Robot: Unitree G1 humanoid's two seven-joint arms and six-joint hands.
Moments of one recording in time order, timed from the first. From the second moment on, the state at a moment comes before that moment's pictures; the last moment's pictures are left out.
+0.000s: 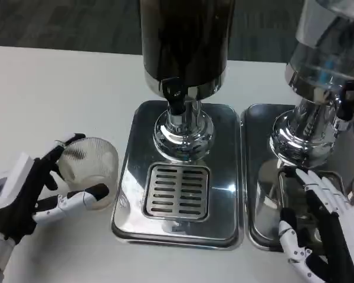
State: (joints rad) left arm -0.17 0.60 -0.16 0.85 0.50 -0.77 0.40; right arm 0.55 -0.25 0.17 -0.28 -0.72 -0.22 -0.36
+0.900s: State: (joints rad) left arm -0.17 0.56 -0.16 0.91 0.54 -0.86 0.55; right arm 0.55 -0.25 0.17 -0.28 -0.71 -0.23 -0.34
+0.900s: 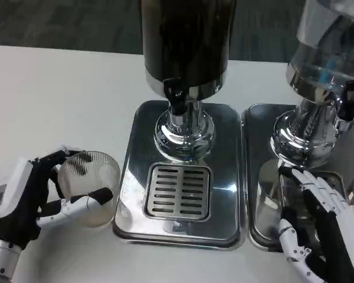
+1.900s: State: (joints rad) left arm -0.15 0.56 -0.09 0.91 0.55 -0.91 0.58; right arm 0.54 -0.25 0.16 -0.28 -0.70 -0.24 -0.33
